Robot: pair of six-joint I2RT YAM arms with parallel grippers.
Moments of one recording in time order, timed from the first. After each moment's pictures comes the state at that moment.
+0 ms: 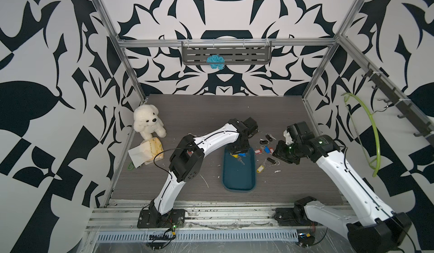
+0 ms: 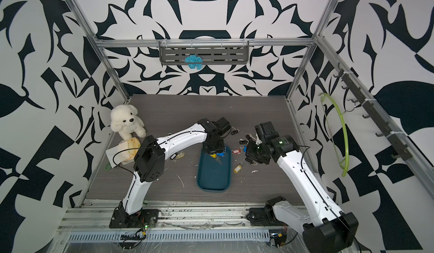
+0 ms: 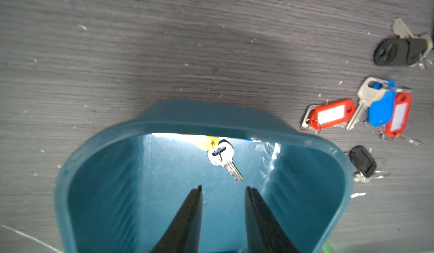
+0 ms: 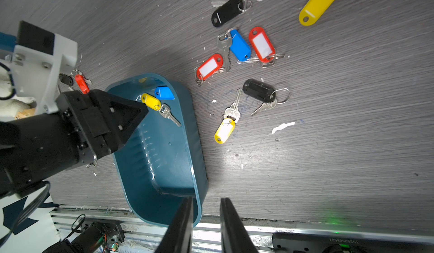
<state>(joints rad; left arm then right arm) -0.94 2.17 1.87 -1.10 0.03 -1.02 0.30 1.06 1.06 -1.14 -0.20 0.69</state>
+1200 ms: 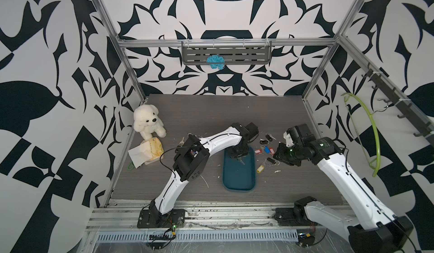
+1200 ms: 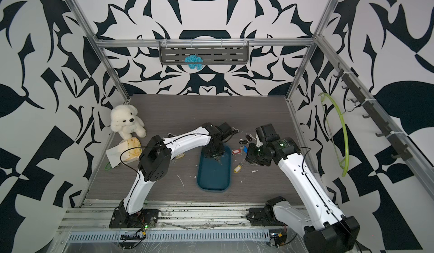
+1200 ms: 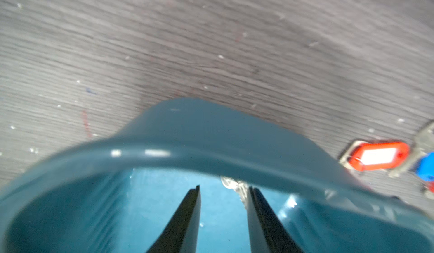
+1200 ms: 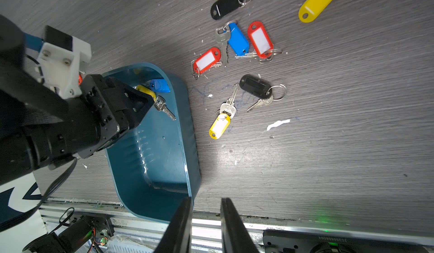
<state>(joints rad) -0.95 2.23 1.87 -1.09 -0.01 -1.19 0.30 1.03 1.04 -1.16 -0.20 0.64</state>
